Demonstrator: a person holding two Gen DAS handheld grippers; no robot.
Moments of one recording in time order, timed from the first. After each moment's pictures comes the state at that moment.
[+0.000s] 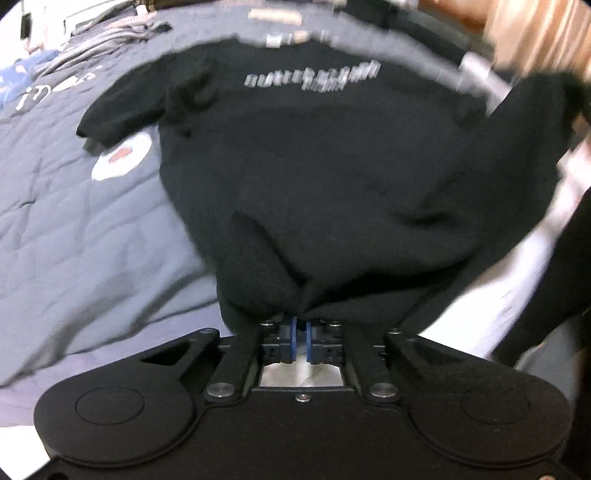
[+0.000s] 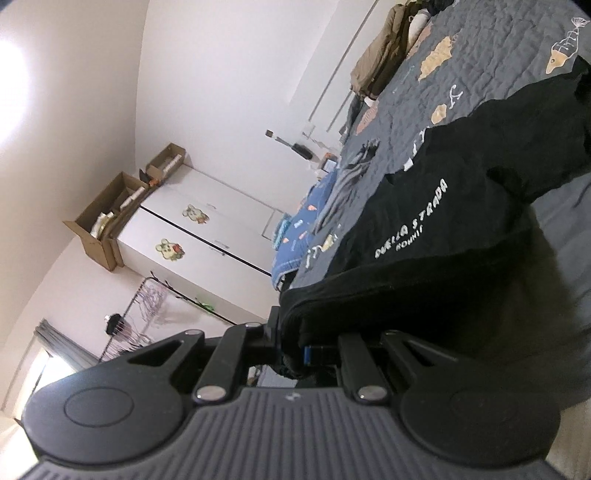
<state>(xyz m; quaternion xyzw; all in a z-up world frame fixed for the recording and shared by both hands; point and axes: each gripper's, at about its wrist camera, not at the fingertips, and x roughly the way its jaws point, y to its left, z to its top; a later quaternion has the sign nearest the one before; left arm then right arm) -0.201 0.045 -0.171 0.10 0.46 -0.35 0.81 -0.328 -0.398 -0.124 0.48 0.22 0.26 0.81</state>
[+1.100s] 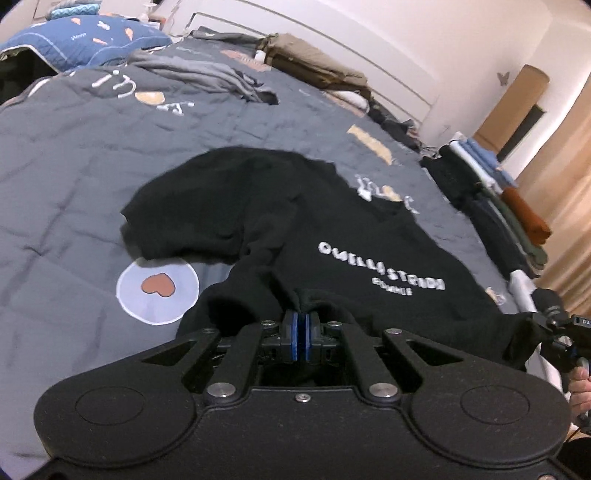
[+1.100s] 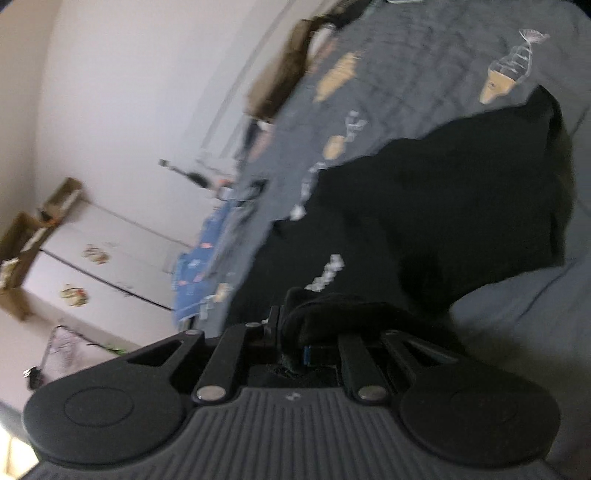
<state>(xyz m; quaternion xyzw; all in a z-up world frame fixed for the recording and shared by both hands) -0.075 0.041 -0.151 -0.15 0.39 -0.23 0.88 -0.188 -0.442 -0.159 0.48 0.29 0.09 0.82</state>
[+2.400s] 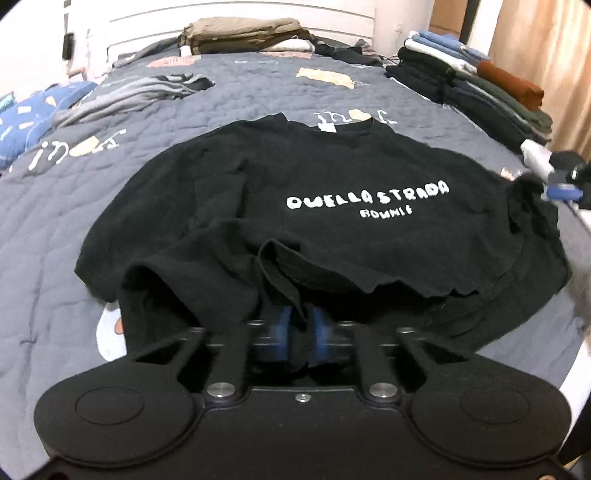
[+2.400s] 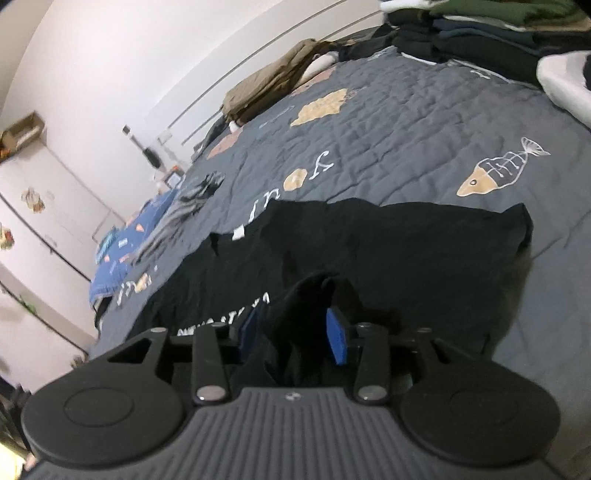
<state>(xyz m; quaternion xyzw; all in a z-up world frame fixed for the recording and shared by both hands) -0.090 -0.027 -0.152 0.07 0.40 -0.27 0.87 -0.180 -0.448 -0.133 0.32 0.32 0.02 0.89</state>
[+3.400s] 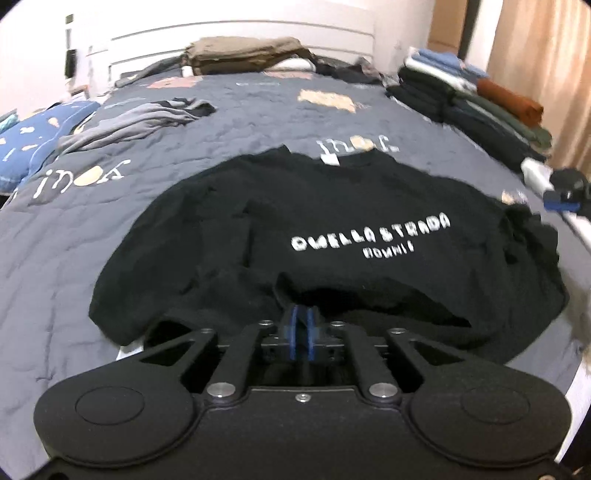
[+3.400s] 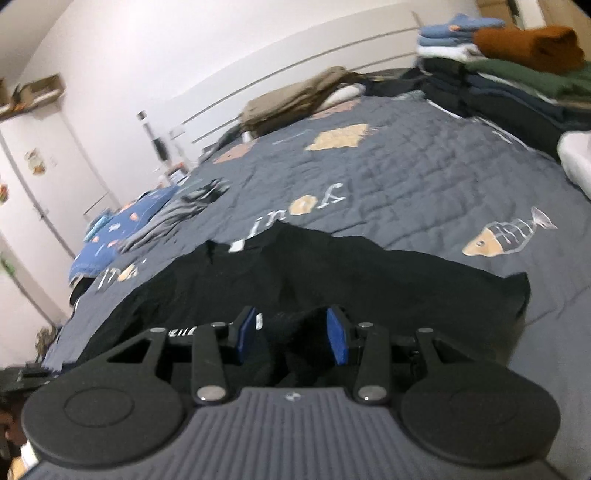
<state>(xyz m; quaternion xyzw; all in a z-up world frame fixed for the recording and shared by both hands) -0.077 -0.039 -0.136 0.08 0.38 -0.27 0.88 -0.174 -0.432 -0.116 0.22 0.29 0.02 0.93</state>
